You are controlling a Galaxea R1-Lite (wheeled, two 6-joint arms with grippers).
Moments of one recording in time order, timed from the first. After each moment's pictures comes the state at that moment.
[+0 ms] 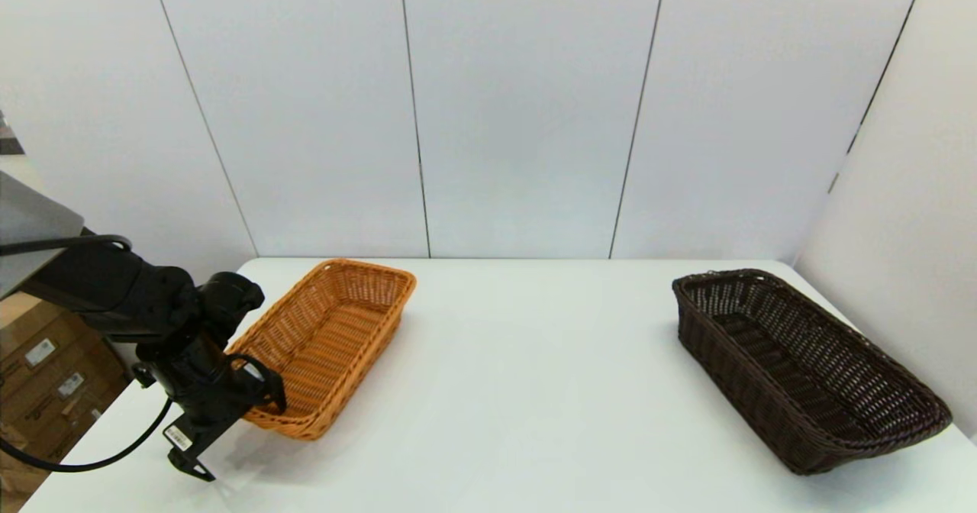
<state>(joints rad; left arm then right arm) 0.00 2.09 -1.01 0.43 -0.02 -1.05 0.00 0.00 0.00 0.00 -0.01 0.01</state>
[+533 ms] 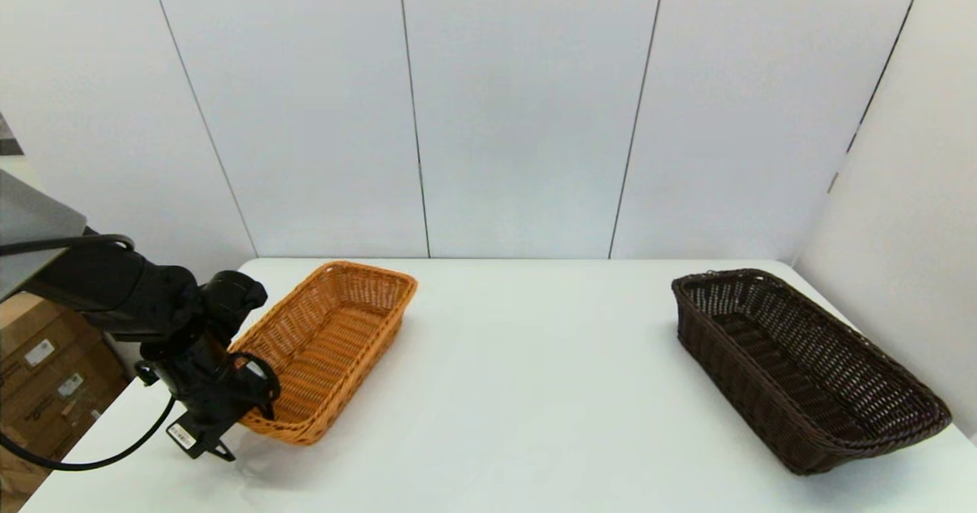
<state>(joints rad) 0.00 2.10 -1.01 0.43 0.00 -1.06 0.00 0.00 0.00 0.00 -0.01 0.01</state>
